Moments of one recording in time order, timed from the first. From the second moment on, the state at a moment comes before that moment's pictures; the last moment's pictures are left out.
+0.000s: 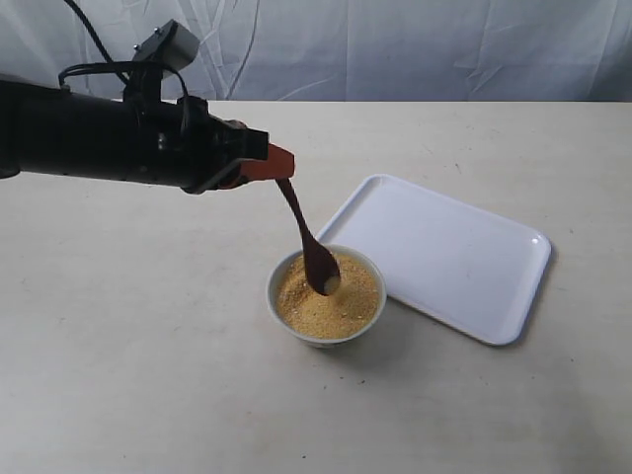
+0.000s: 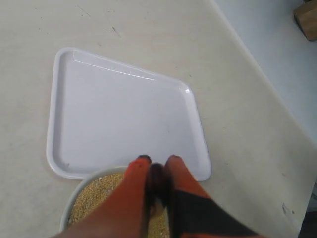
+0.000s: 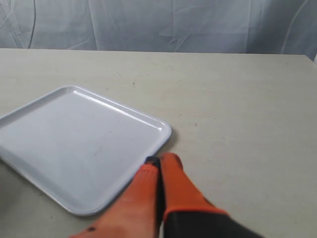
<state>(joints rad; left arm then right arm) -0.40 1.58 -0.89 -1.58 0.65 1.26 0.05 0.01 0.00 0.02 0.38 -0.08</state>
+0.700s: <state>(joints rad) -0.40 1.64 -0.89 -1.67 0.68 1.44 0.05 0.01 0.00 0.02 0.38 -0.08</state>
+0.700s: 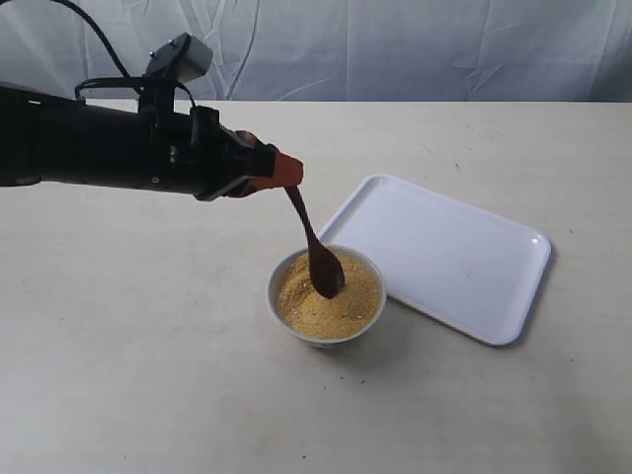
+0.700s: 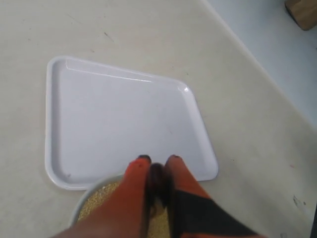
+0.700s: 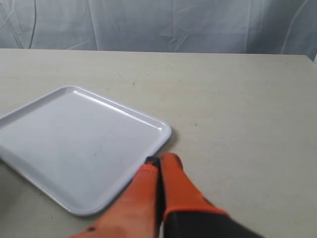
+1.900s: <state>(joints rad) -0.40 1.60 -0.89 -1.54 0.60 1.45 0.05 0.01 0.00 0.02 0.38 -0.08</state>
